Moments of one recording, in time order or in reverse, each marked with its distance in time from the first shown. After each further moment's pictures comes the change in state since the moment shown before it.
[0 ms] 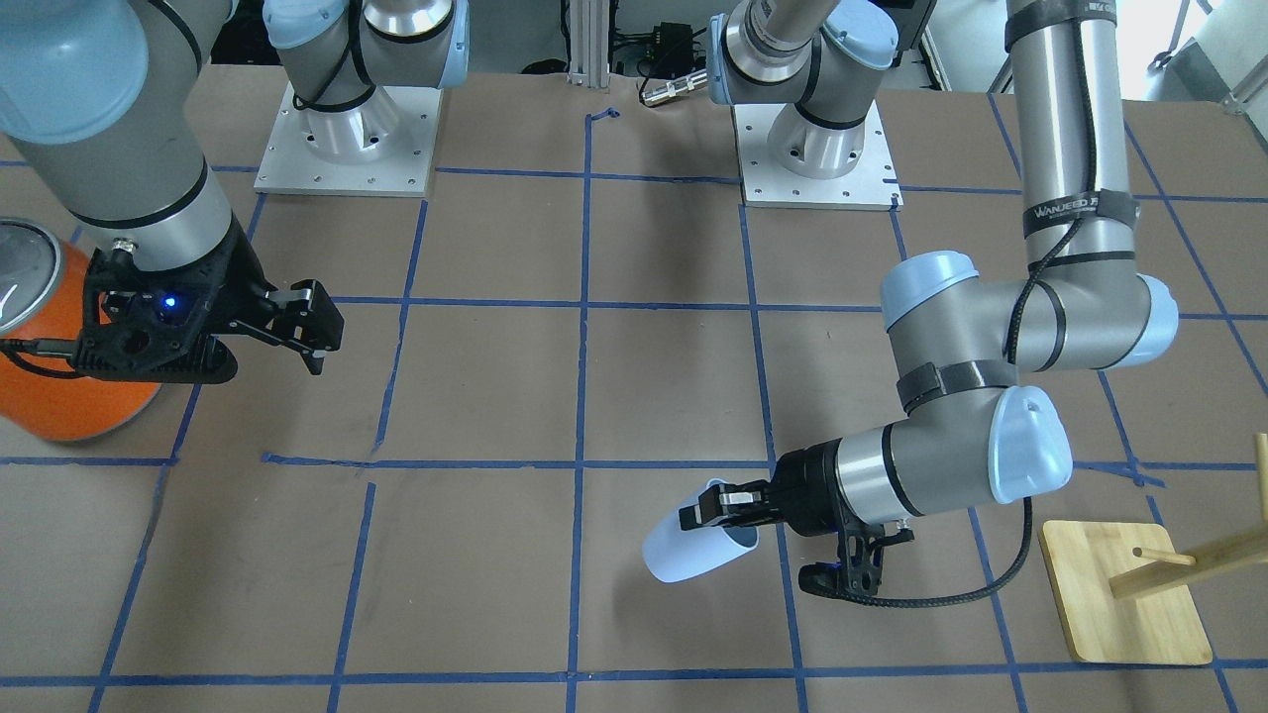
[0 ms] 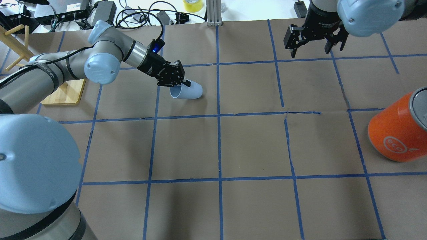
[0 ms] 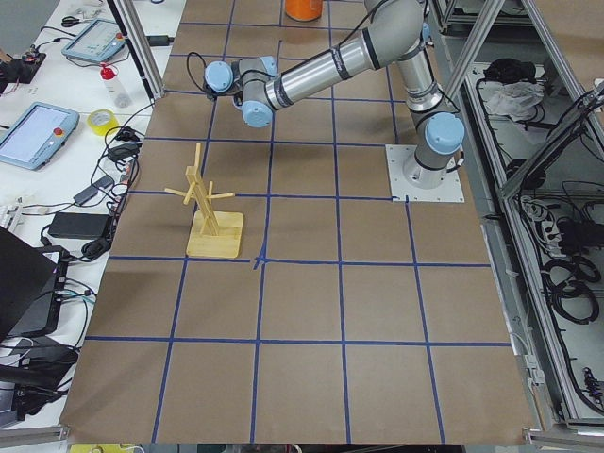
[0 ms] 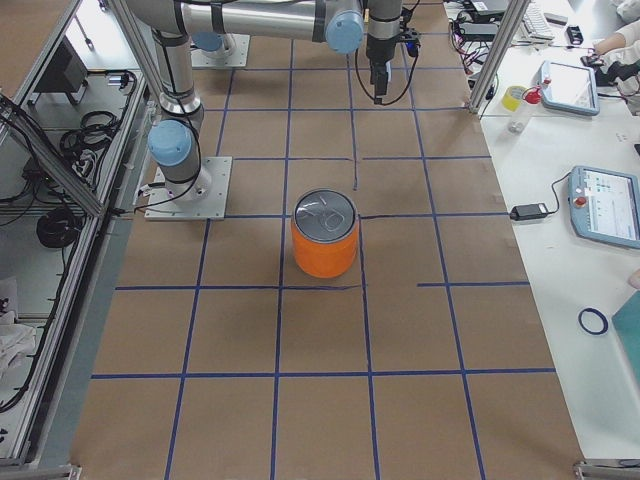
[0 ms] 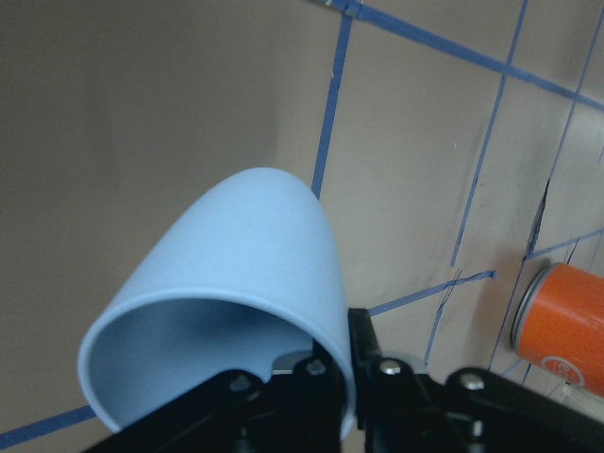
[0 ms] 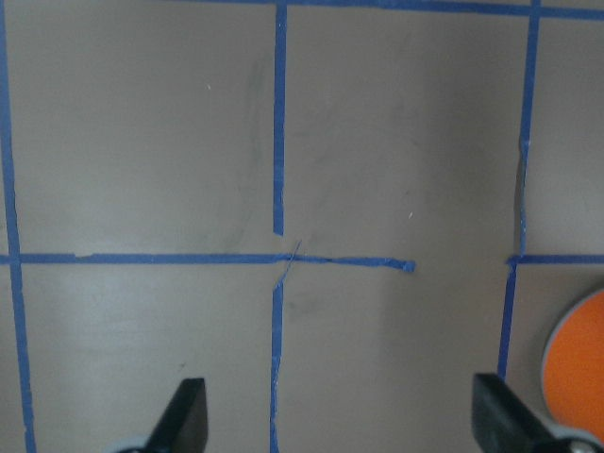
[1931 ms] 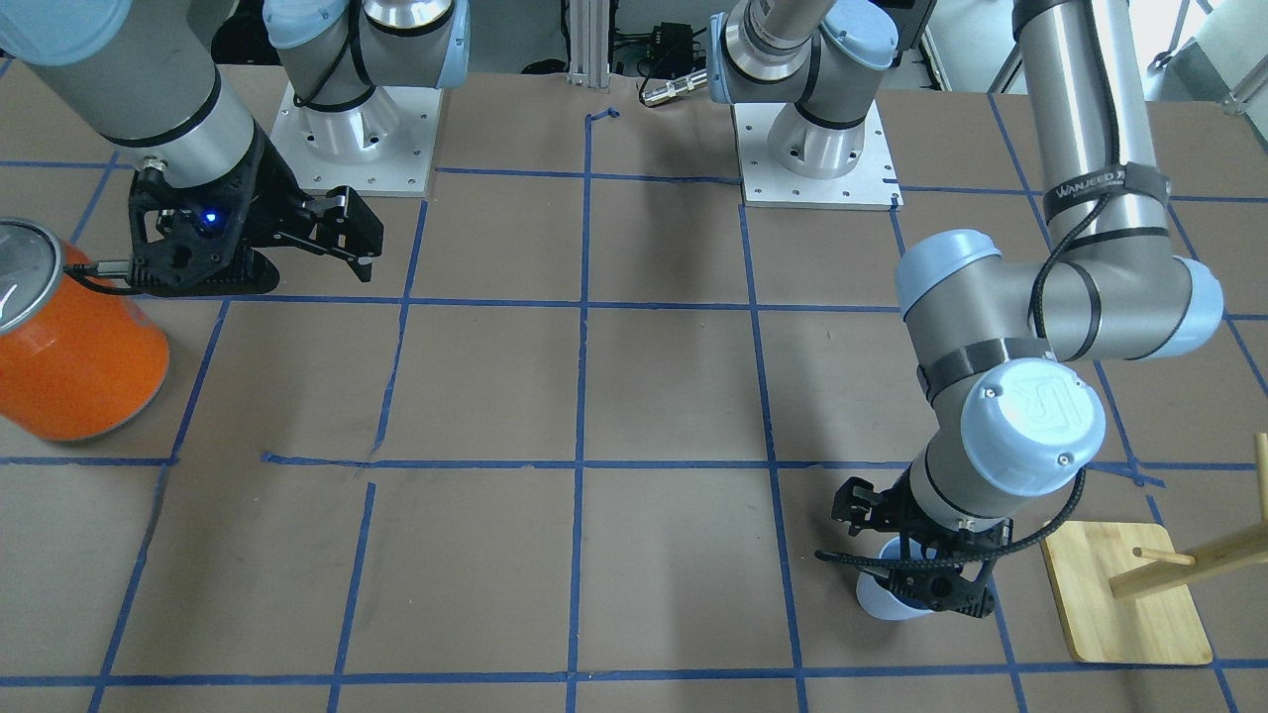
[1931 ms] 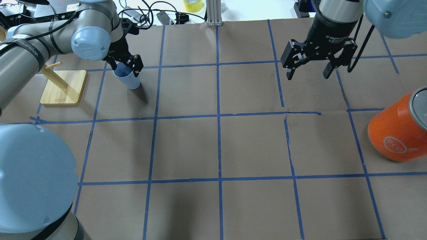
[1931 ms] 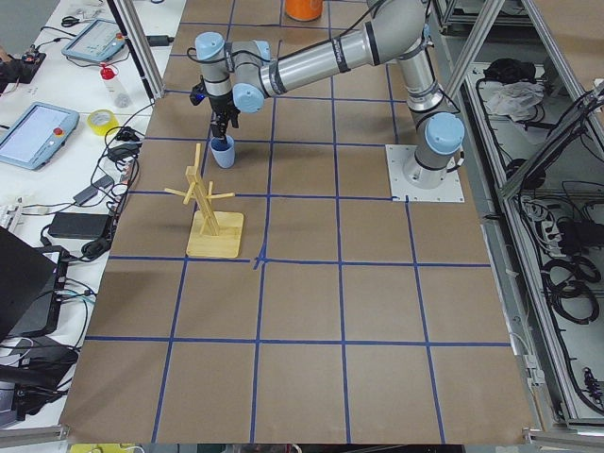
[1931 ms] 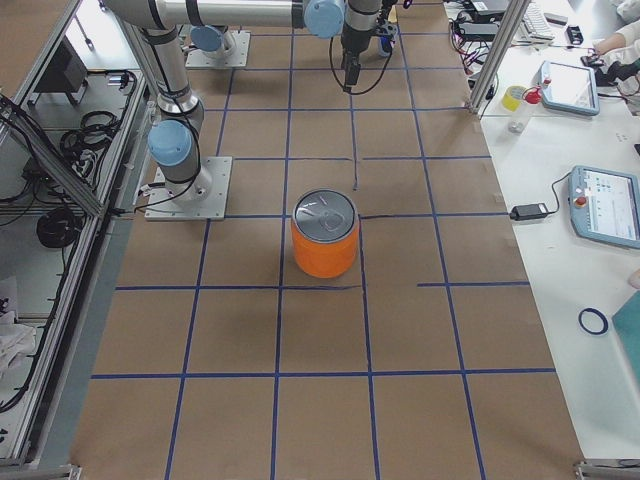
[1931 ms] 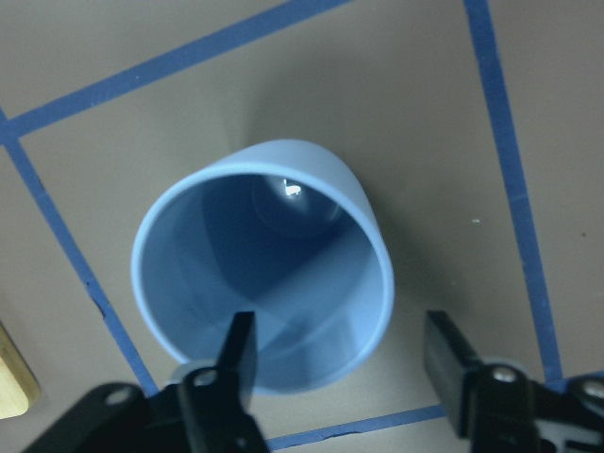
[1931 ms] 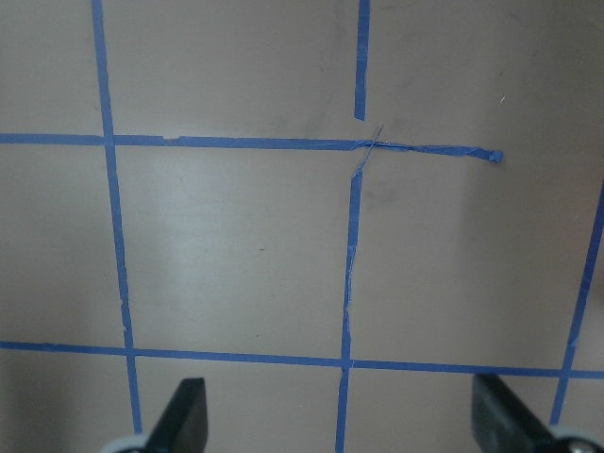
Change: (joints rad) left arm -0.019 0.023 0.092 -0.017 0.816 0.430; right arm -0.003 -0.085 0.029 0.173 0.135 -0.010
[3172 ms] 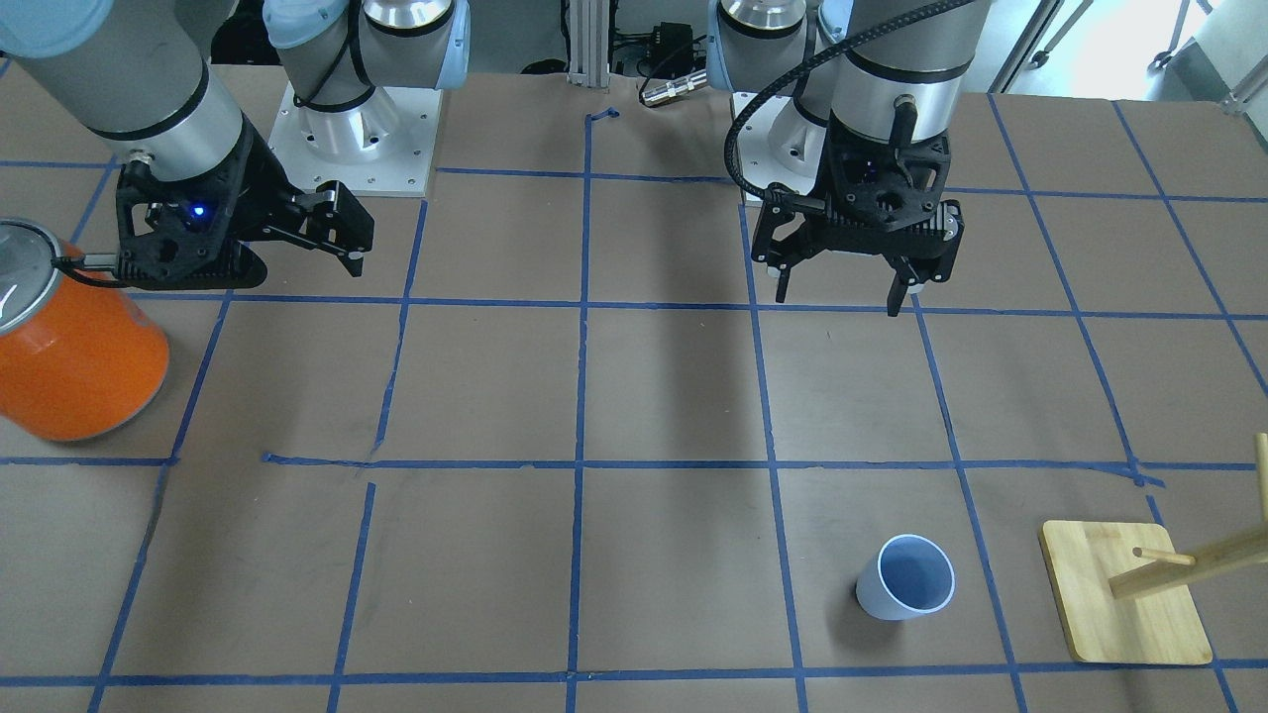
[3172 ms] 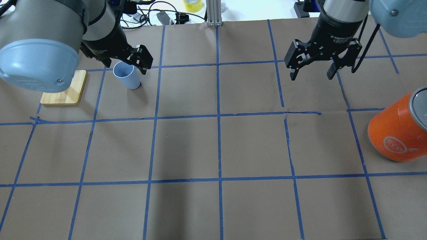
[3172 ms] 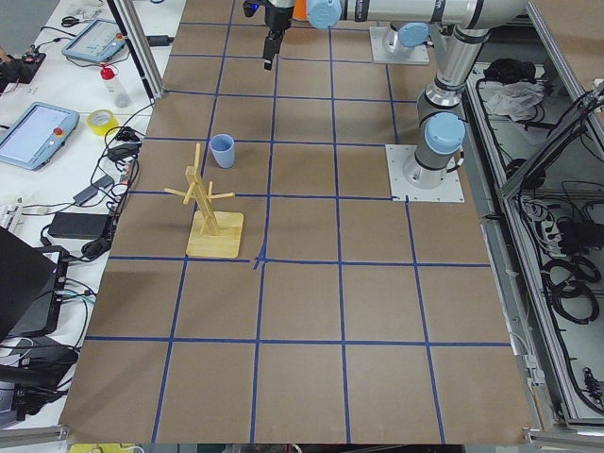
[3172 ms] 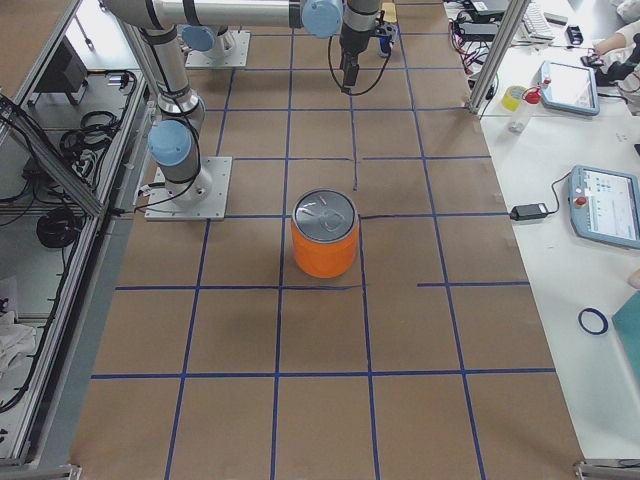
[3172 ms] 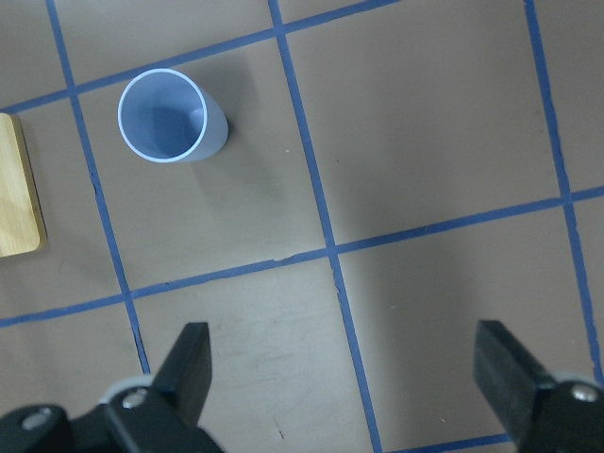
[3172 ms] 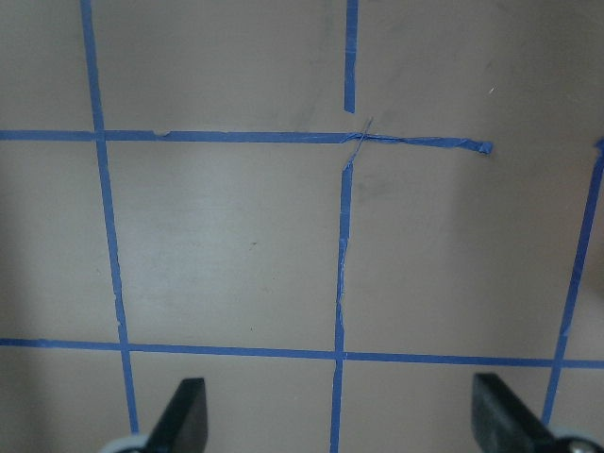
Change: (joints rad) left arm -0.149 0.500 -0.208 -0.109 -0.036 -0.276; right arm -0.015 -0.010 0.001 0.018 -0.005 -0.002
